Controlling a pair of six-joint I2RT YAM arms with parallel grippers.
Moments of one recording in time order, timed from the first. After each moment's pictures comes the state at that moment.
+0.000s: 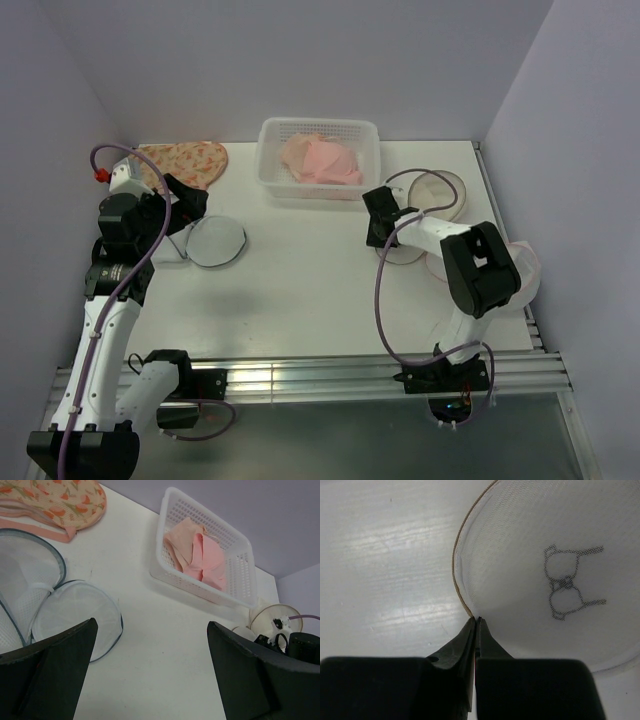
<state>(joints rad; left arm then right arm) -0.04 0.85 0.93 -0.34 0.09 -0.57 0.39 1.77 1.03 -0.32 0.28 0.53</state>
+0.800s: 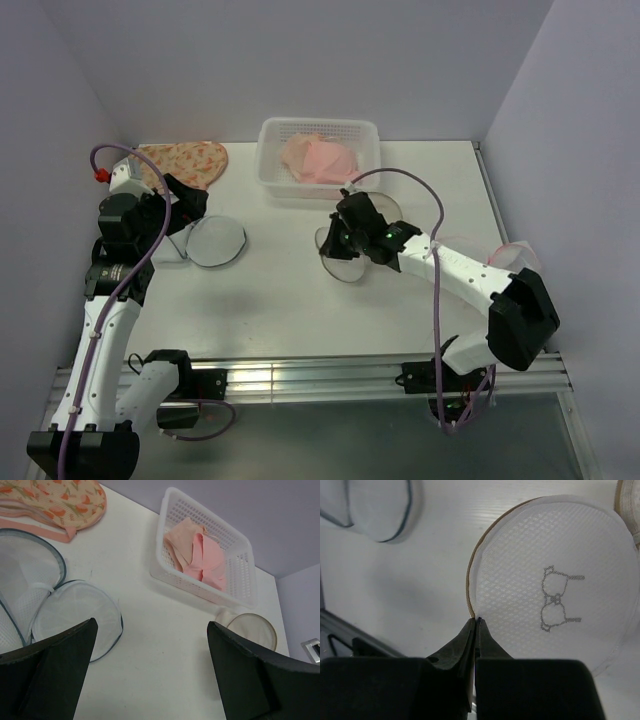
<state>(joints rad) -0.04 0.85 0.93 -0.34 0.09 -0.57 0.70 1.41 1.01 -0.38 0.00 0.73</state>
